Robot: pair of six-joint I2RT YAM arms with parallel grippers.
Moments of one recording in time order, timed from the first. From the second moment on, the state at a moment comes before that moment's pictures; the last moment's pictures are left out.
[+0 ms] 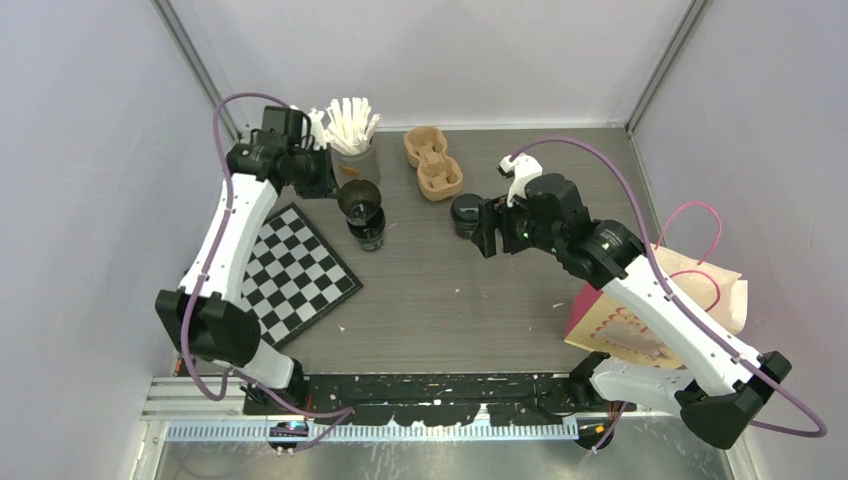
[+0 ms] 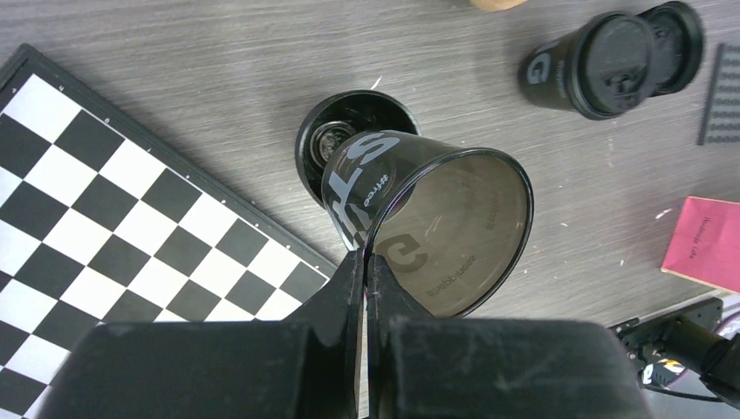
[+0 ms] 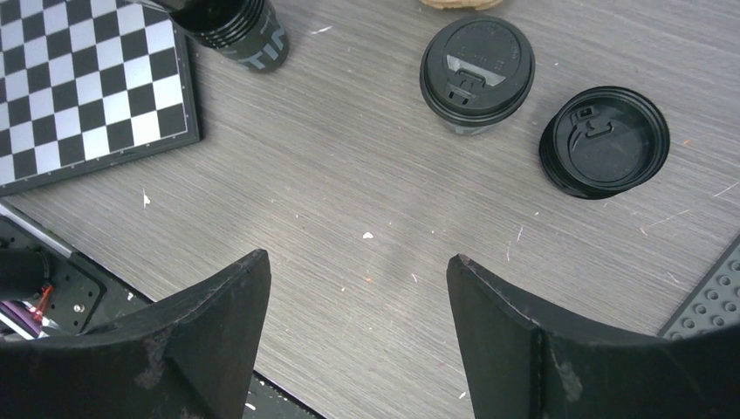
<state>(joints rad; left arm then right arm) -0.17 1.55 1.65 -1.00 0.22 -0.18 0.67 1.10 1.22 -0.70 0.04 0.26</state>
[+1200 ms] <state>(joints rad) -0.68 1.19 0.88 -0.62 0.24 -0.49 0.67 1.19 1.30 -0.80 0.24 0.29</state>
